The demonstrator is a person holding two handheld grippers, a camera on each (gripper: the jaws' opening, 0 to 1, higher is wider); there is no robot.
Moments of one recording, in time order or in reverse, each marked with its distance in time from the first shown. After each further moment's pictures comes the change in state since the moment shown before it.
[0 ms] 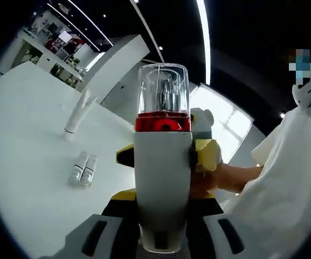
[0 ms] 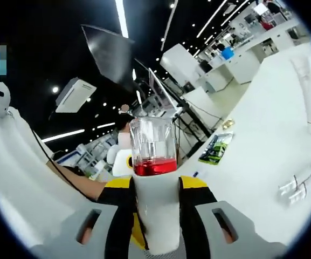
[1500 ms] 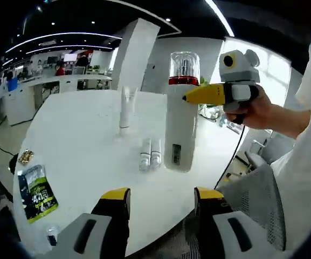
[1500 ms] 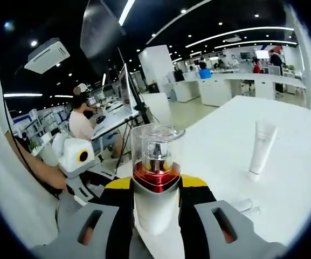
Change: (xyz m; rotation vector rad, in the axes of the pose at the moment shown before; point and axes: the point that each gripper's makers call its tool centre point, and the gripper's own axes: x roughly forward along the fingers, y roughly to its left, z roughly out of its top) left arm -0.061 0.086 -0.011 0.359 0.315 0.596; right arm -0.048 -0.074 0.053 -0.259 0.013 -0.416
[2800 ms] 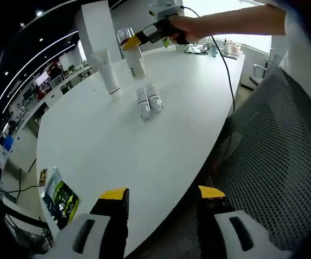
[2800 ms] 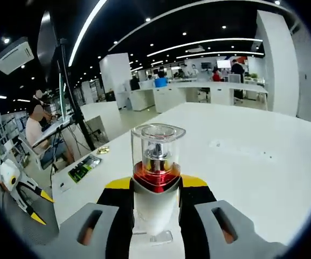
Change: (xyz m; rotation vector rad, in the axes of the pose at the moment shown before) left arm 0.011 0.018 -0.070 0.353 0.267 0.069; right arm -0.002 -0.191 0.010 -0.015 -0.065 -0.318
